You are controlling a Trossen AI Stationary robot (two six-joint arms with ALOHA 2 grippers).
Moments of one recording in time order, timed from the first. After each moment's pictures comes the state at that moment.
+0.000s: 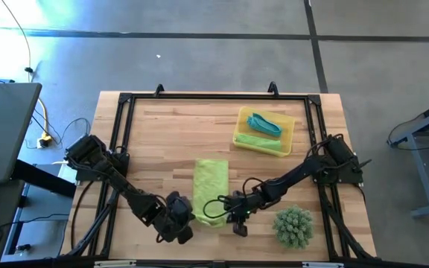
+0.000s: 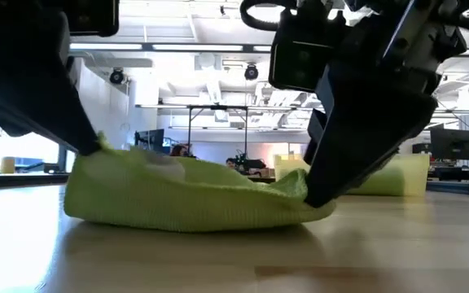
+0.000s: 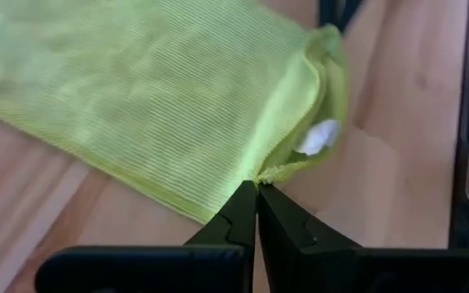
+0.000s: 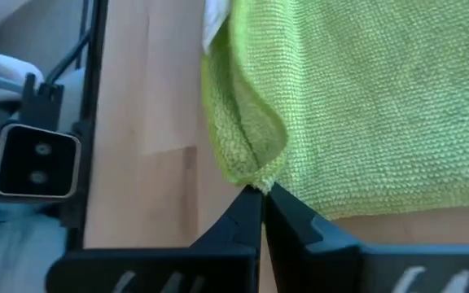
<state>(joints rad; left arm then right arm) -0.61 1.78 0.96 -0.16 -0.50 -1.08 0.44 1.94 1.02 0.14 -0.10 0.67</state>
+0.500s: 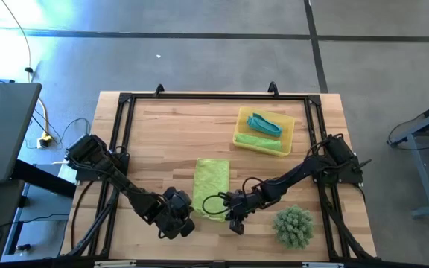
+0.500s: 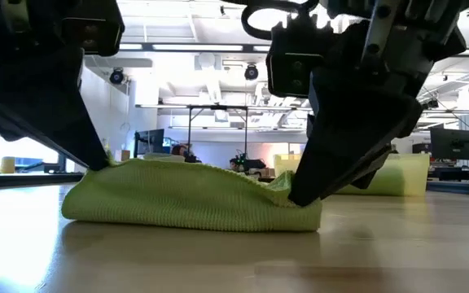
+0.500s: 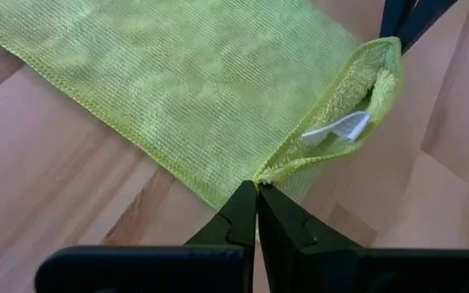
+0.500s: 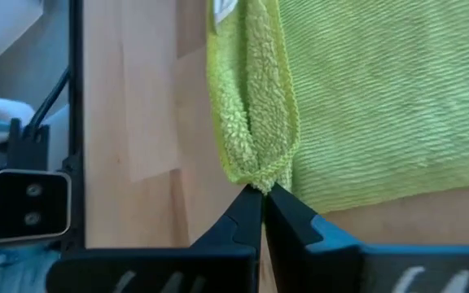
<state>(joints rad) -0.58 1.79 0.96 -0.27 -0.55 -1.20 0.44 1.94 1.02 0.13 -0.05 0.79</state>
